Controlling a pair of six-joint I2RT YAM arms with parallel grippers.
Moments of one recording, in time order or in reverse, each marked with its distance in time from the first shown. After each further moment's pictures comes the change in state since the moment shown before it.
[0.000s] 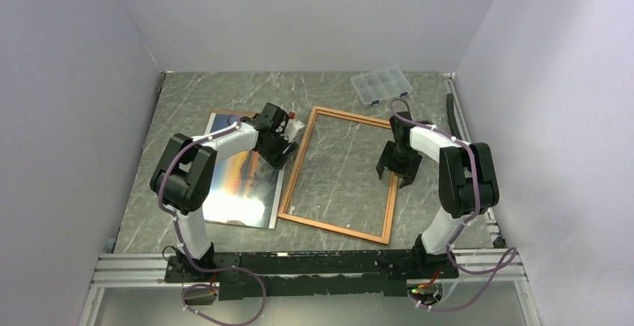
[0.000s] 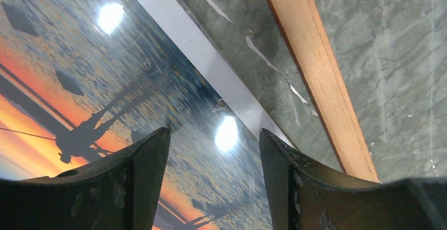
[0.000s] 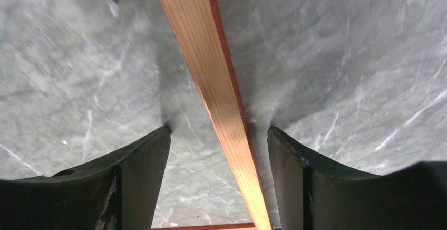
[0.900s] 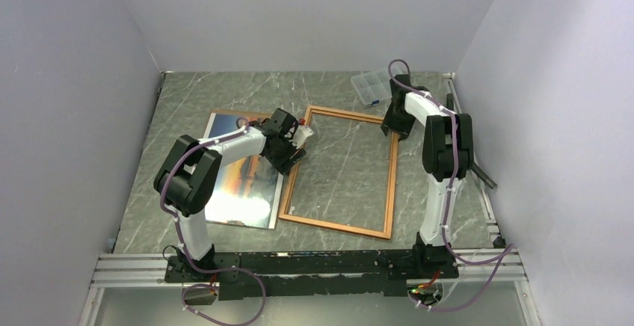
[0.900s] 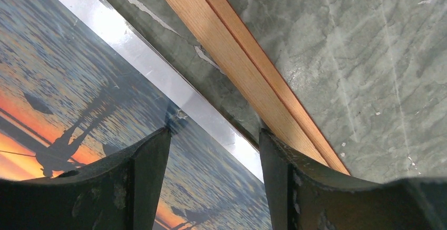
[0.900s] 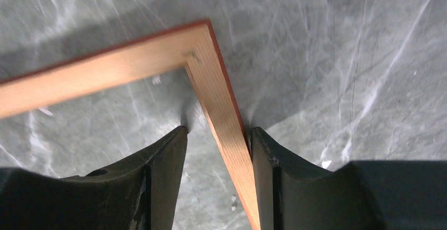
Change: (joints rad) left arm -0.081 0.002 -0.009 0.008 -0.024 0.018; right arm -0.068 0.404 0.571 0.035 0.116 -0.088
